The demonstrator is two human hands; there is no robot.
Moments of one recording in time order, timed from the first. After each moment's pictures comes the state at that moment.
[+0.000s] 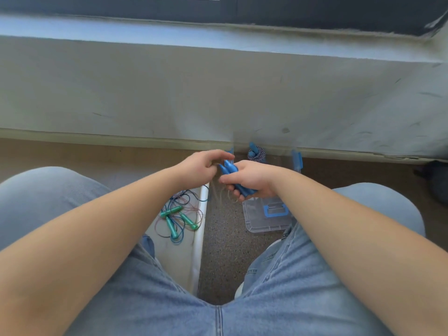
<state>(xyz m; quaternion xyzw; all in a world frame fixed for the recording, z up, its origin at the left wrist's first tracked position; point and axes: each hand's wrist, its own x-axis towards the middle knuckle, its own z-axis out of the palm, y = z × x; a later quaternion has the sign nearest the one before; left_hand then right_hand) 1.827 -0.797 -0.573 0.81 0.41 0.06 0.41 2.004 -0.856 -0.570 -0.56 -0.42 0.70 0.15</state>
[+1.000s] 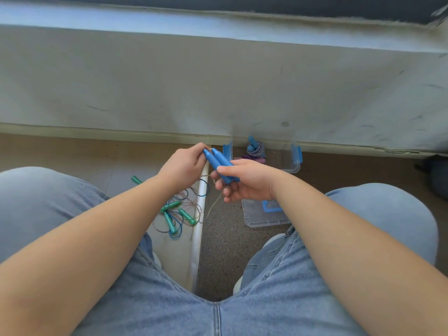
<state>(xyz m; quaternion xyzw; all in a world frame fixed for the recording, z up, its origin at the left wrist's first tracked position) 1.814 -0.801 -0.594 0.80 0.51 0.12 0.30 1.998 -0.869 -0.577 -0.50 -0.31 0.77 0.23</state>
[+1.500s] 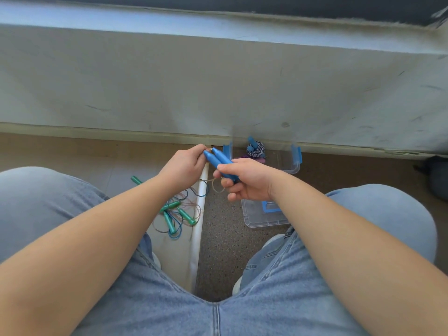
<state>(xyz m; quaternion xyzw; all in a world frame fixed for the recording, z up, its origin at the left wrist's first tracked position) 1.814 -0.802 -0.595 0.79 0.51 0.12 0.31 1.996 -0.868 -0.575 -0.51 -0.29 0.77 0.25</state>
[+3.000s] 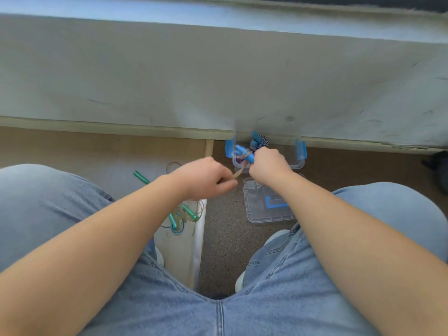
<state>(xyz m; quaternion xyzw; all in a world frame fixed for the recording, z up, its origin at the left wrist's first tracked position) 1.832 -0.822 -0.579 0.94 0.28 -0.06 0.20 2.017 -0.853 -0.593 -0.80 -0.55 0.24 -0.03</state>
